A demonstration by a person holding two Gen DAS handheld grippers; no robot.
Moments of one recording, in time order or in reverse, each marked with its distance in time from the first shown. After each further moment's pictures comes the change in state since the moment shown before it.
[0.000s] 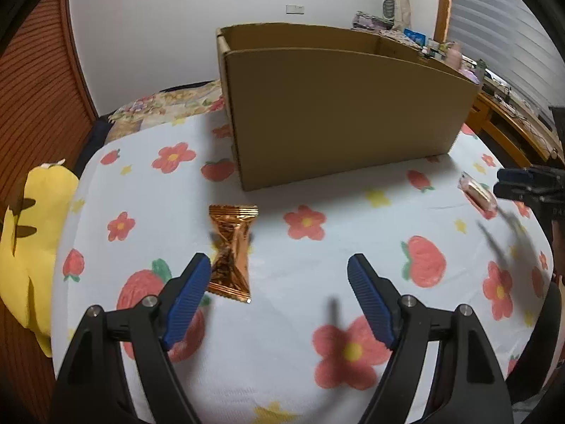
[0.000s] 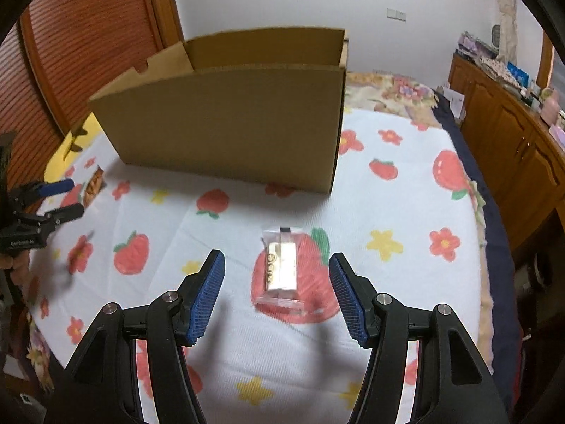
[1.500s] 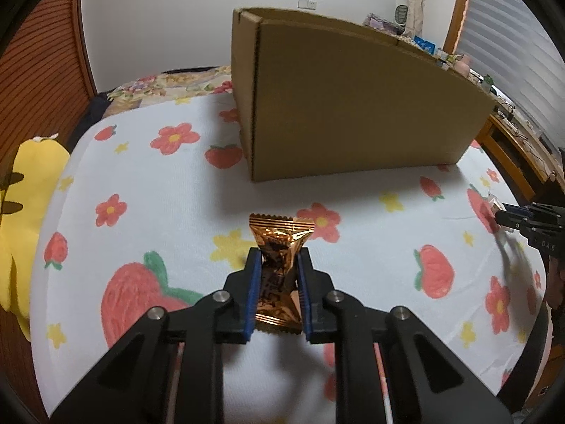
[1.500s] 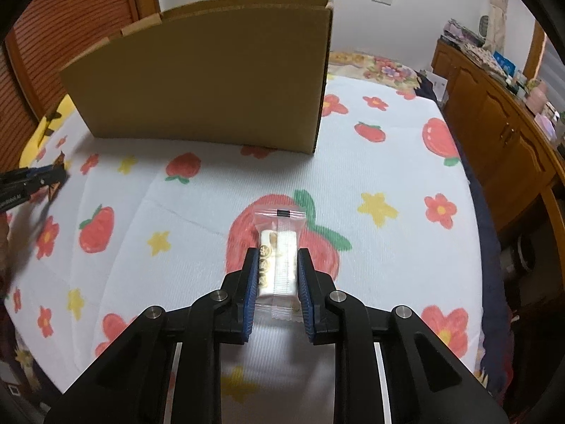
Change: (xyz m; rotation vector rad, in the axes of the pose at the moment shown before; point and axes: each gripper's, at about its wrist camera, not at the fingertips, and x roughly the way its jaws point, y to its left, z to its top) left arm 0.013 0.014 0.000 -0.073 0.019 -0.044; right arm 0.018 -0.001 -0.013 0.022 0.062 -0.093
